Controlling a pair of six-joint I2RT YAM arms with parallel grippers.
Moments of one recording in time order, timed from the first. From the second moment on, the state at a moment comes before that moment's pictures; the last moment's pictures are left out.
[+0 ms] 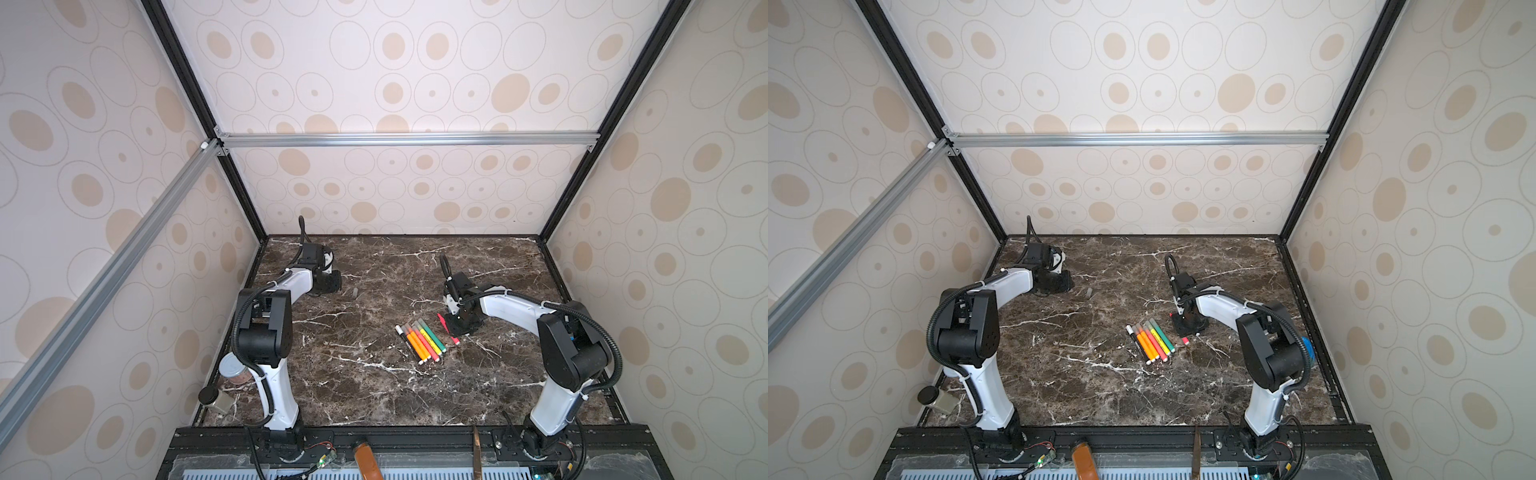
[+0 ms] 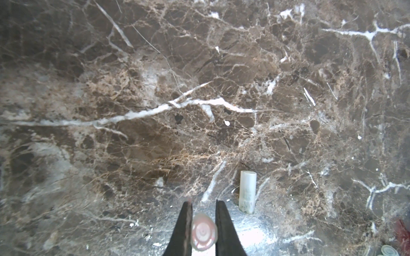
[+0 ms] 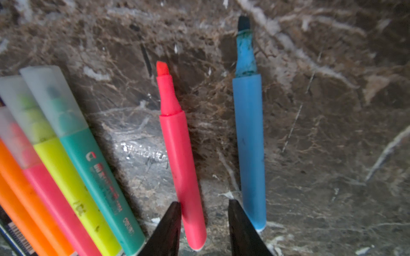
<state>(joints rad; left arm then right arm) -0.06 1.94 1.33 -0.39 0.24 -0.14 0.47 1.79 1.14 -0.76 0.00 0.17</state>
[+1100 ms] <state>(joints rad) -0.12 2.02 1.30 -0.34 0.34 -0.13 0.50 1.86 1.24 -0.76 0.03 0.15</state>
